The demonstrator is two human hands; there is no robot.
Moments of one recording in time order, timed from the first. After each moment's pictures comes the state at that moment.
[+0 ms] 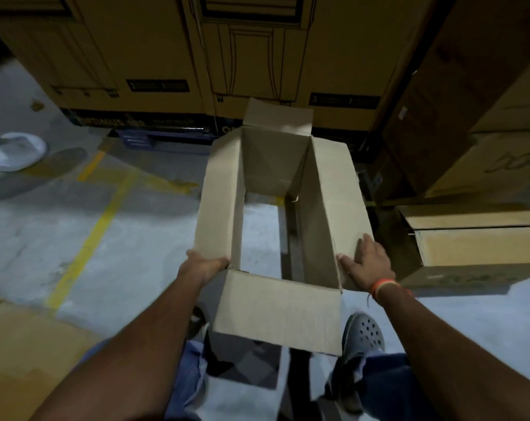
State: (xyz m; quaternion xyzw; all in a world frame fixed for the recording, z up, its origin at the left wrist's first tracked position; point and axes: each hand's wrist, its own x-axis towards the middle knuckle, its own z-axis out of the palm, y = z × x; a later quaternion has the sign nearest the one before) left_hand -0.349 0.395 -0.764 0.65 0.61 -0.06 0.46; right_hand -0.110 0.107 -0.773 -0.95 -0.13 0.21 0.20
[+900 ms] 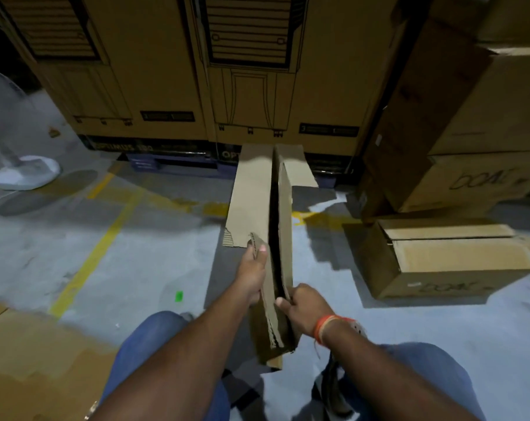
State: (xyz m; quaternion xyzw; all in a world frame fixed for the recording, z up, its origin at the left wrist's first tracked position) left_hand -0.304 0.262 -0.723 0.53 0.43 0.10 0.72; right_hand -0.263 0.119 -0.707 -0.88 -0.31 0.31 0.21
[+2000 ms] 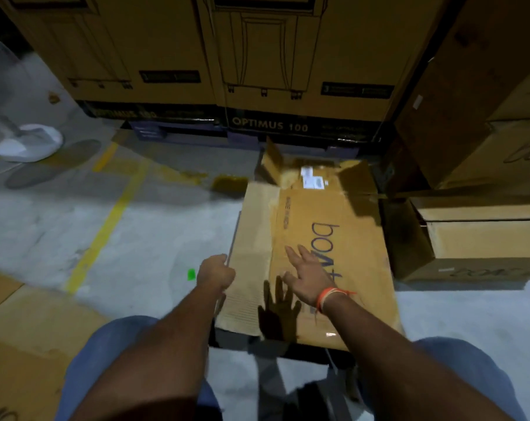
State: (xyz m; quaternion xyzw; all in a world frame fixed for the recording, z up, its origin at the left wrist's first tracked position) left_hand -0.364 0.367 -0.798 0.76 0.52 -0.07 0.38; right_hand -0.220 0.181 -0.777 -0.85 -0.37 0.33 0.16
